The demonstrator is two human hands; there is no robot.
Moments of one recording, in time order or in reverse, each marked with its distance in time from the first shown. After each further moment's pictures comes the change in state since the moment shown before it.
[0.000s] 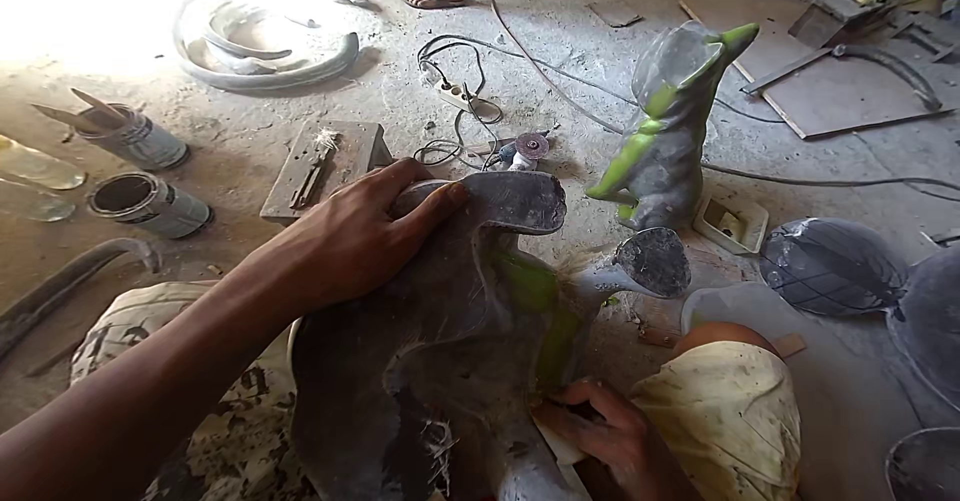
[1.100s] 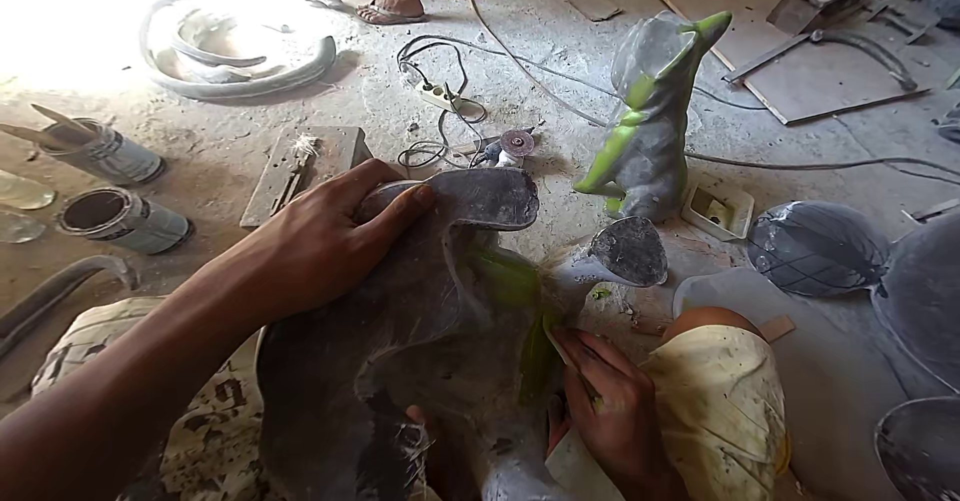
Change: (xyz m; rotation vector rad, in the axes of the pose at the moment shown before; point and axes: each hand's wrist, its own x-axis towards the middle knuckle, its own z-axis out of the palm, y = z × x) left_hand -0.005 -0.004 0.004 -0.058 0.039 0.045; right_hand 0.021 0.009 0.015 -0.266 0.443 0.187
